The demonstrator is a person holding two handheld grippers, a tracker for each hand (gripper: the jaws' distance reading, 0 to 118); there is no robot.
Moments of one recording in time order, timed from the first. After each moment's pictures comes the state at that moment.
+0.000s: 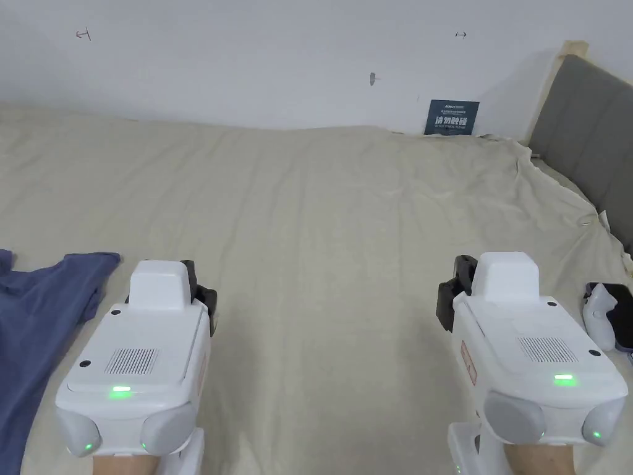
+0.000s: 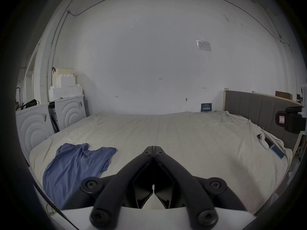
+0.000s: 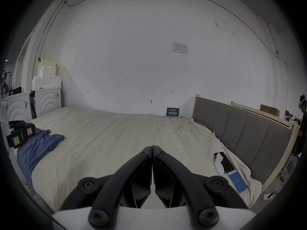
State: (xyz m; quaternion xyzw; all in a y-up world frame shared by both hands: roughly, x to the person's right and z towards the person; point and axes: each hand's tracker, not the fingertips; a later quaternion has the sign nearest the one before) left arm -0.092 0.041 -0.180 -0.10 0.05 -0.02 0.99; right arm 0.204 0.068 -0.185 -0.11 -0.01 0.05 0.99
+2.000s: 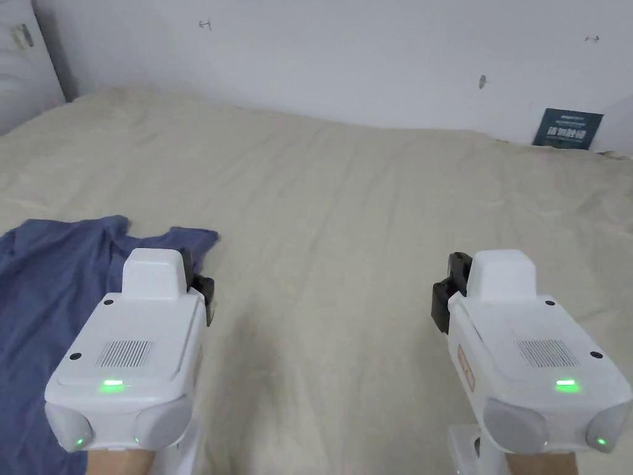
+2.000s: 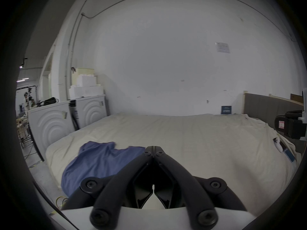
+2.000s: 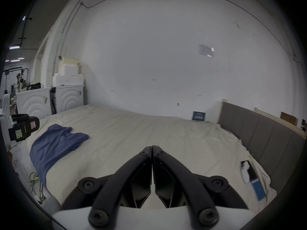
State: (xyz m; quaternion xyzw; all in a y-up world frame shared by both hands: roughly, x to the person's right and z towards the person) left arm -0.175 0.049 -0.137 -0.09 0.17 -0.02 0.98; right arm 0.109 0.068 -0.210 -0.10 0.13 0.07 0.98
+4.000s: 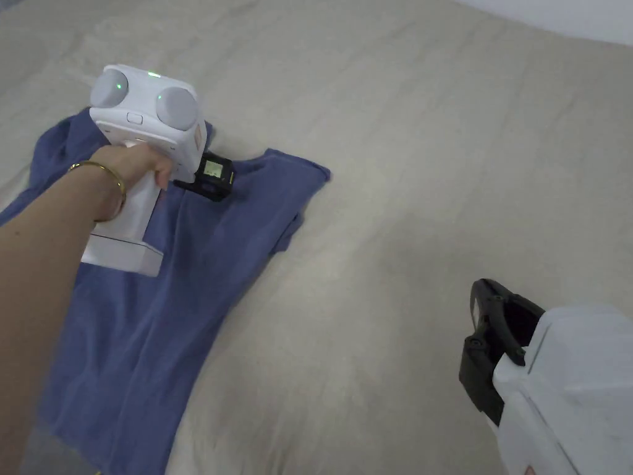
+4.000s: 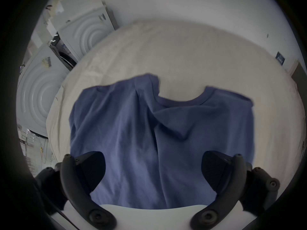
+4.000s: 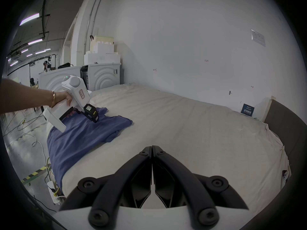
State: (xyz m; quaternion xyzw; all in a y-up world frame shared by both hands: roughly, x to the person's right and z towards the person) left arm -0.476 -0.064 -0.454 -0.55 0.20 0.02 0.81; right arm -0.052 0.001 -0.299 -0.19 0.27 0.11 0.94
